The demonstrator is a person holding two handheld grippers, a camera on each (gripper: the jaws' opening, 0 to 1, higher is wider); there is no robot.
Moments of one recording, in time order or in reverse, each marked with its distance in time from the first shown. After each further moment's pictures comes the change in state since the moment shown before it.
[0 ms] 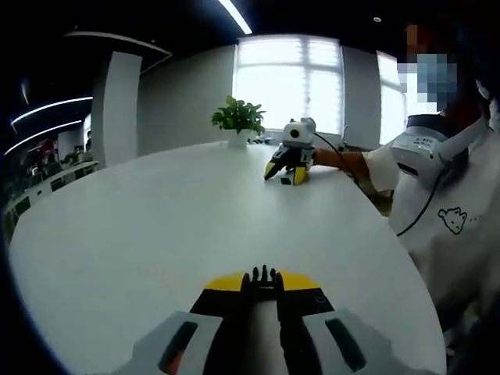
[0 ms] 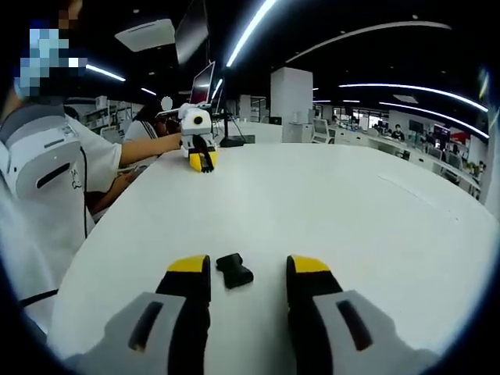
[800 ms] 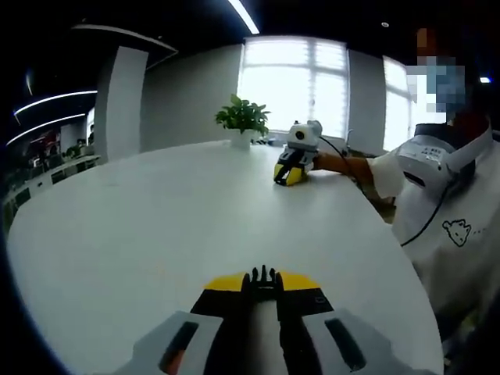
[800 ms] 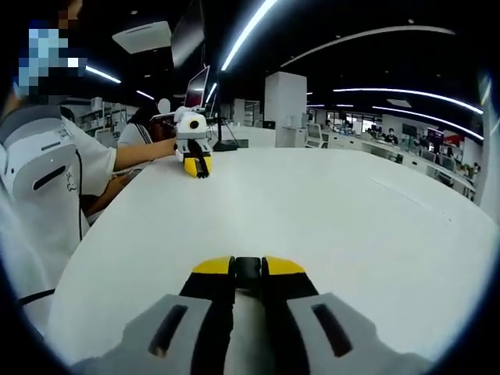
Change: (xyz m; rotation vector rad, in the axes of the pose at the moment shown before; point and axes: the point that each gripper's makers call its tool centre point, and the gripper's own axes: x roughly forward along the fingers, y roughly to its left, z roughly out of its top) left arm 0.014 0.004 0.007 -0.036 -0.001 0.010; right arm -0.004 -0.002 0.000 -0.005 -0.023 -0.037
